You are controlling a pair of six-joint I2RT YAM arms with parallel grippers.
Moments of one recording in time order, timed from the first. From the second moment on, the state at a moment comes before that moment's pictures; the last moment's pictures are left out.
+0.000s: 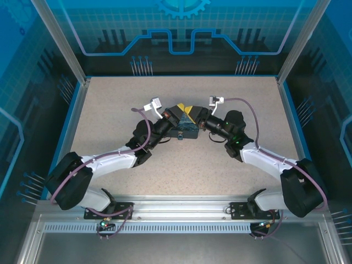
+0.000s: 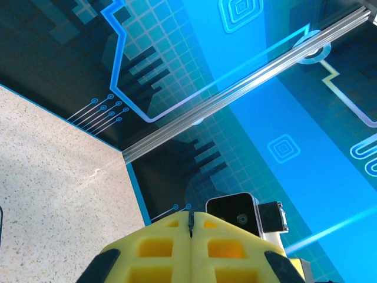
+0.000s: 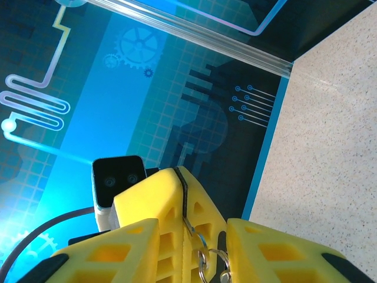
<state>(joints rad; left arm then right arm) -0.71 1.43 0.72 0.87 -0.10 -1.03 0.51 1.33 0.70 0.70 -0.47 1.24</state>
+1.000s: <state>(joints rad) -0.71 1.43 0.72 0.86 -0.11 -1.07 0.51 1.33 0.66 0.76 -0.51 1.24</state>
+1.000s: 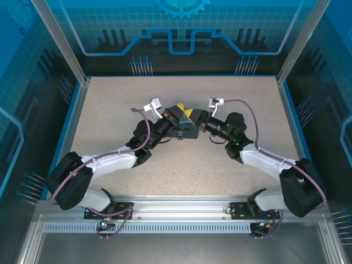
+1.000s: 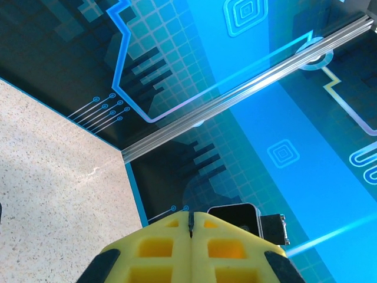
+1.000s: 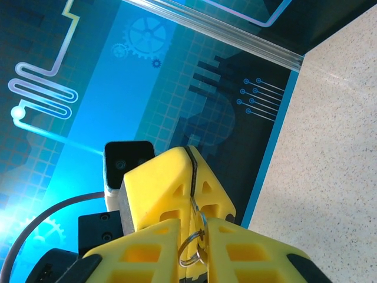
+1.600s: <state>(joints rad) -0.71 1.43 0.72 0.85 -0.12 -1.09 0.50 1.33 0.65 0.75 -0.52 1.24</state>
